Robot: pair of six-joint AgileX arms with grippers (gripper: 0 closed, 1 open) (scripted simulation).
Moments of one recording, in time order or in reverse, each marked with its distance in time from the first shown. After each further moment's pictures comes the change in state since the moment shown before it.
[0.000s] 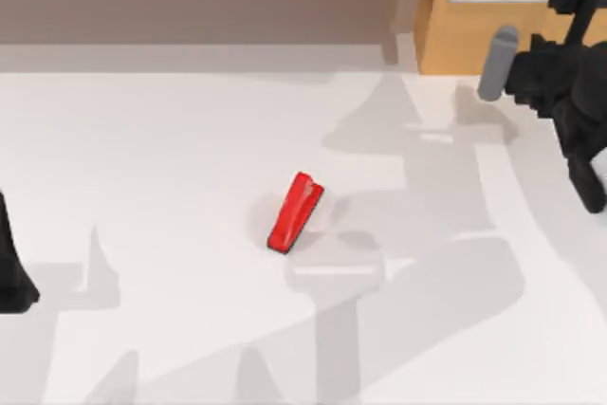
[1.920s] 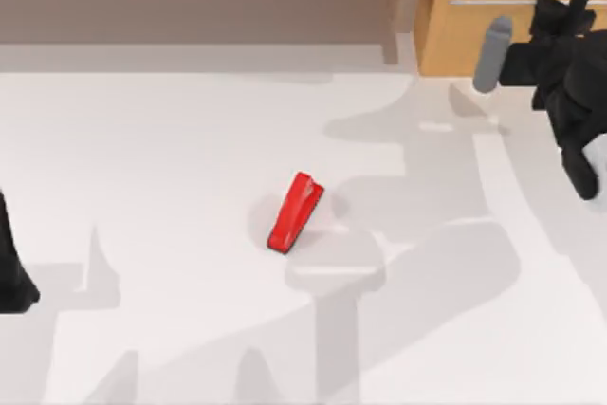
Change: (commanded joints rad) left arm 0.000 0.000 0.000 0.000 0.000 0.000; right arm 0.000 0.035 0.071 -0.042 -0.006 0.002
